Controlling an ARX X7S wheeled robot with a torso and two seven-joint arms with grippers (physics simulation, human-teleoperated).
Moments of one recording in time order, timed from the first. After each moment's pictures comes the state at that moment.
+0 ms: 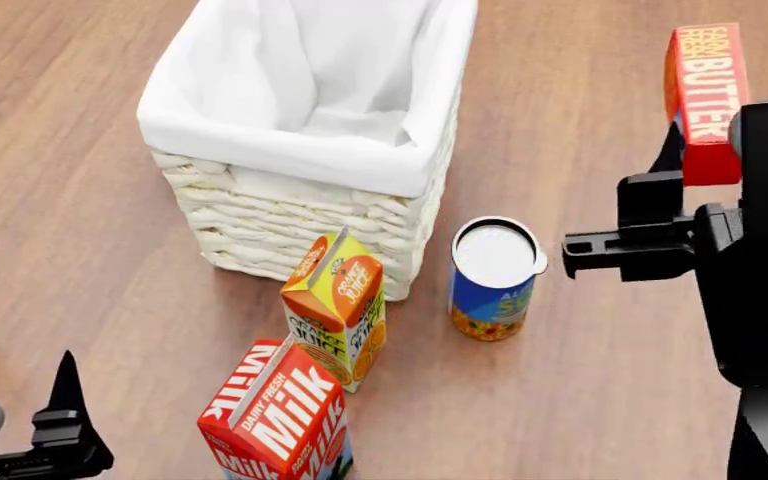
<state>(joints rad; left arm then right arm) -0.14 -0.36 0.15 0.21 -0.47 -0.19 -0.35 0.78 0.51 0.00 -0.54 0.53 1.19 0.24</state>
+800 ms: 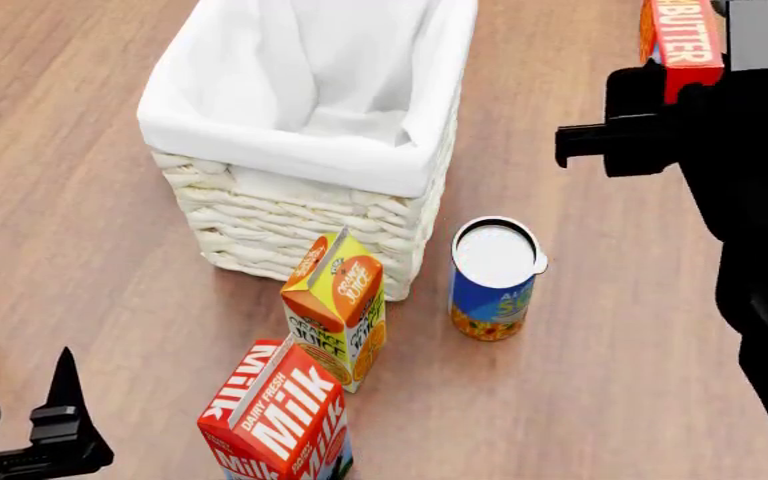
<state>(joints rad) -0.14 -0.36 0.16 0.23 -0.49 -0.20 -0.37 1.12 0.45 -0.13 -0.07 0.49 1.21 0.15</state>
